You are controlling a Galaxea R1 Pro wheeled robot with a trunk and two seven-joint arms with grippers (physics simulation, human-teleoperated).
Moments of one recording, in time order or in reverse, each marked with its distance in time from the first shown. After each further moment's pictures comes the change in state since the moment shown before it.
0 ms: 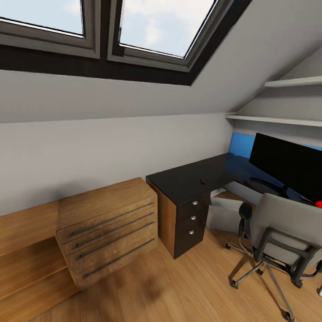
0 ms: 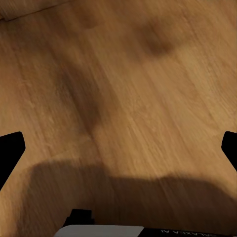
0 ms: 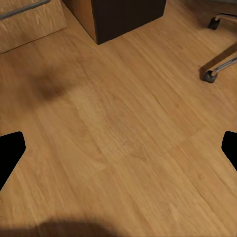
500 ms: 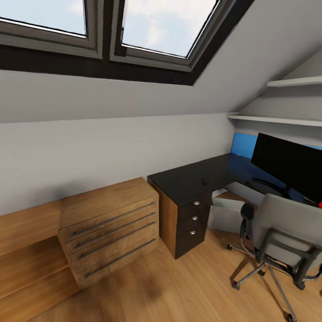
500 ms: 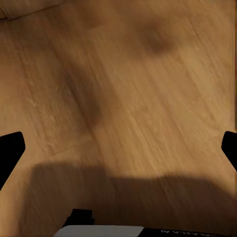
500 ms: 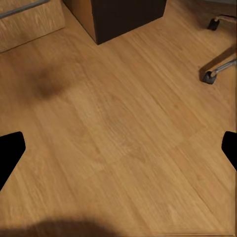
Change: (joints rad) left arm 0.000 0.000 0.000 0.000 0.000 0.000 0.000; right arm 0.000 -0.004 -0.001 -0.003 -0.001 0.004 -0.006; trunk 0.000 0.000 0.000
